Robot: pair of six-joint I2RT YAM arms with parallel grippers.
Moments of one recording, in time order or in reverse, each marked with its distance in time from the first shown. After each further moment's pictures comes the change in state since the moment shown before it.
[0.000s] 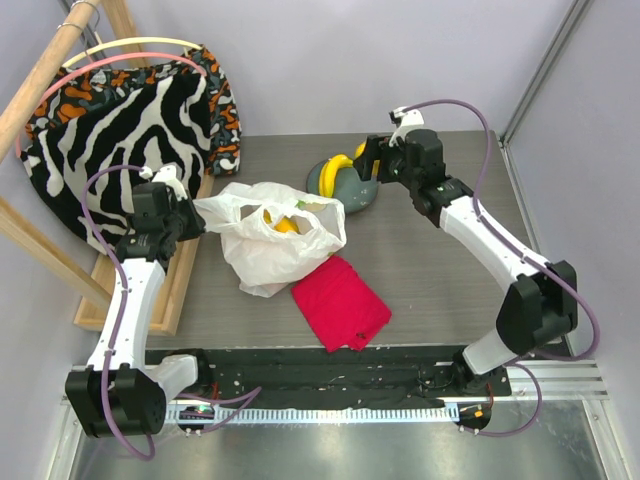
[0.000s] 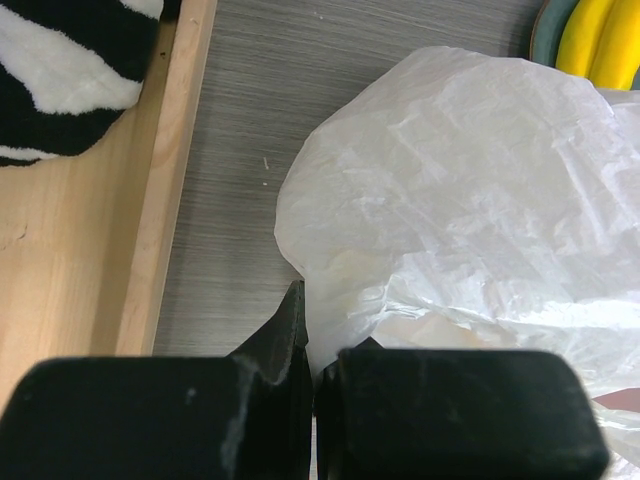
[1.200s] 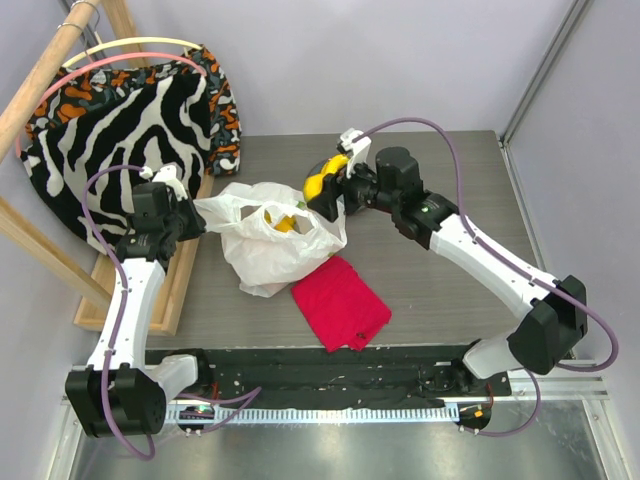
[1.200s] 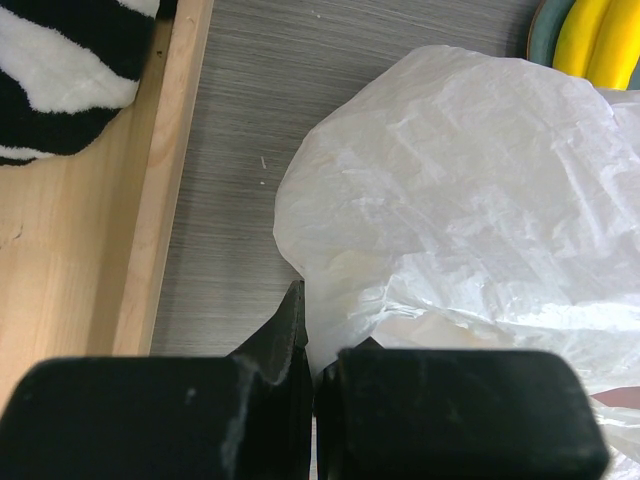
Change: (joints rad) left arm 0.000 0.001 0.000 0.000 0.006 -0.003; right arm 0.235 -0.130 -0.028 -0.036 -0.311 -0.147
